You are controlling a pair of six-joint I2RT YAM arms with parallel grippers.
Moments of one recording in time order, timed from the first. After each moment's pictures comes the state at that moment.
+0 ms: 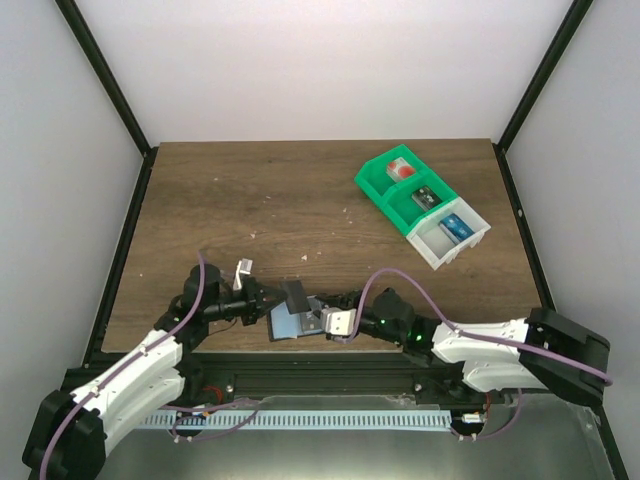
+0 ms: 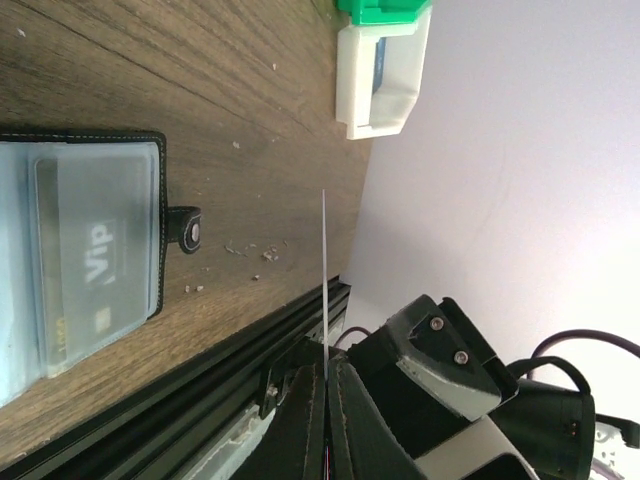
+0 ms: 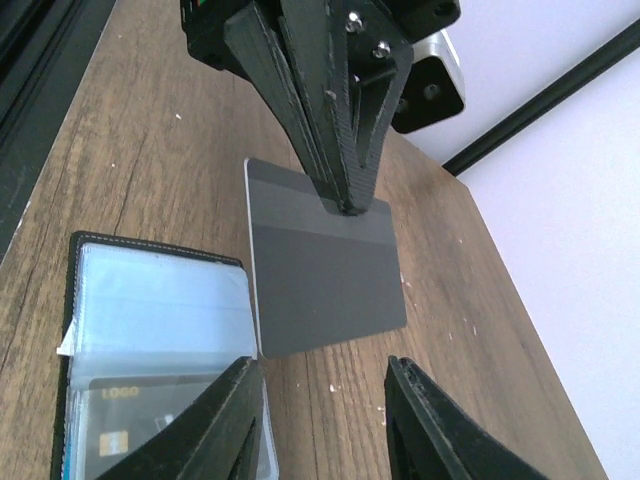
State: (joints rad) left arm -0.48 0.77 0.23 0.11 0.72 -1.36; right arm 1.09 1.17 0.25 0.68 -0.05 -0.76
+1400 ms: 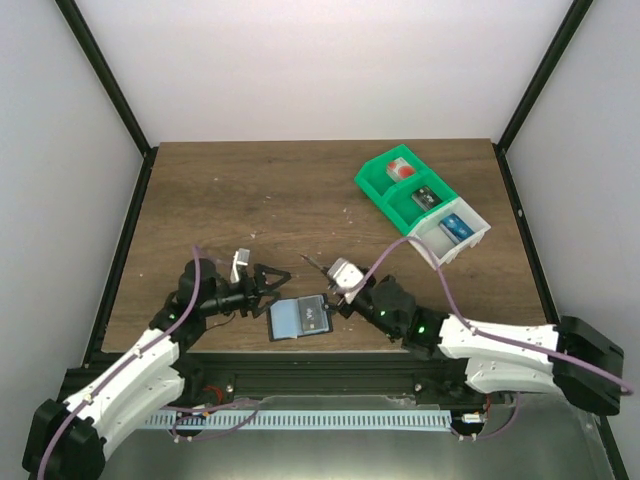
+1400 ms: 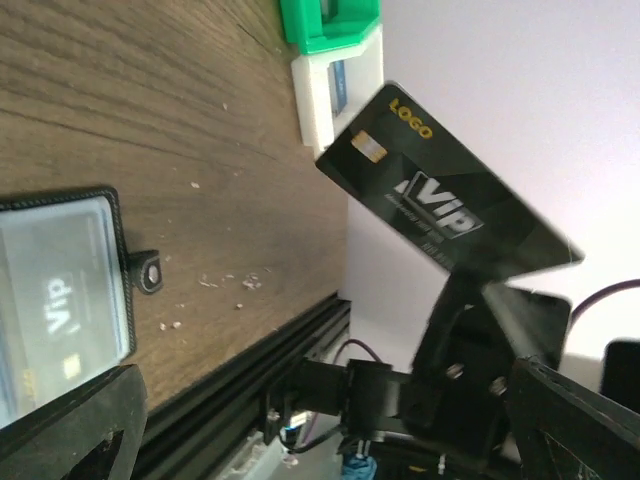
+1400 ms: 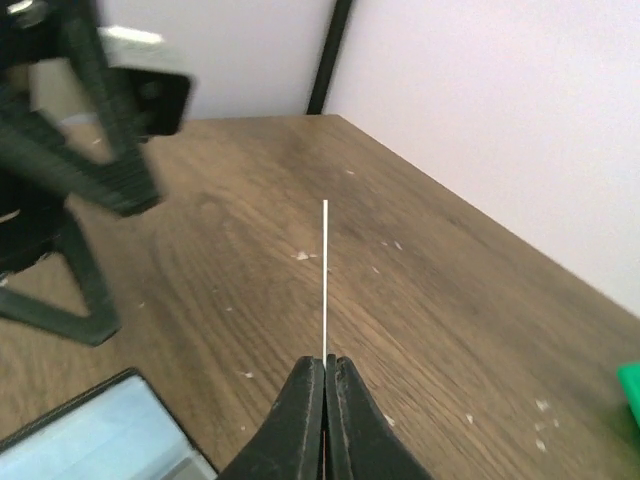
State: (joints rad) left arm -0.48 0.71 0.28 0.08 0.69 -1.29; right arm 1.16 1.09 0.41 0.52 0.32 -0.29
